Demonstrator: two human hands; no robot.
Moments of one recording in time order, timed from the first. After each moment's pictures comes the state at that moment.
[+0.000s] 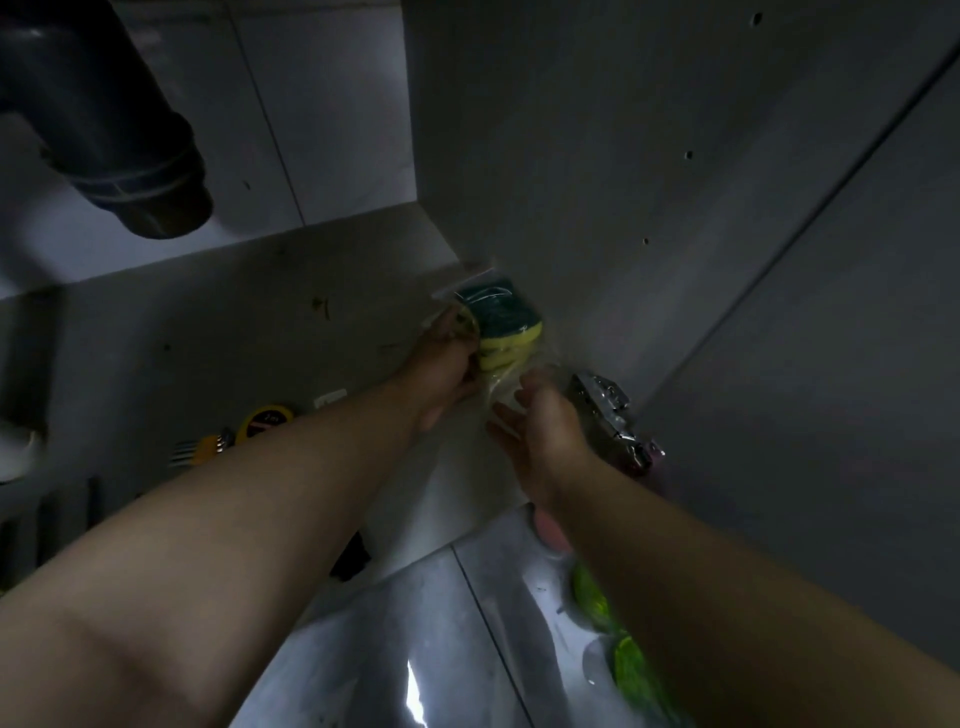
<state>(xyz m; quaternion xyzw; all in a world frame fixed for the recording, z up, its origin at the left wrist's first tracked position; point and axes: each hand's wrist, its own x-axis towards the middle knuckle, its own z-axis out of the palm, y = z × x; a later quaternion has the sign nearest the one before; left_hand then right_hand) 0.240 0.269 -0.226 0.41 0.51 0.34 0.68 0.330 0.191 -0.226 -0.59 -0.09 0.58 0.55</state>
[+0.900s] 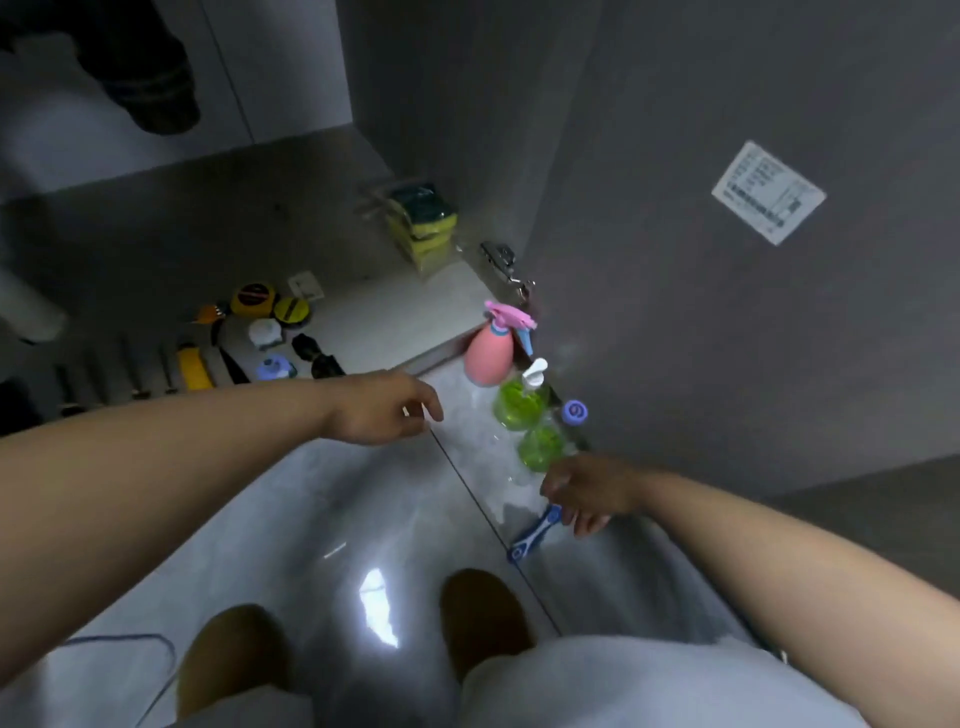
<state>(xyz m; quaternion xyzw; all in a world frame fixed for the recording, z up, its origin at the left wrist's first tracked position) 0.155 0.048 -0.156 0.86 0.33 -0.17 0.34 0.431 -0.105 -0.214 -0.71 -0.43 0.56 -0.06</state>
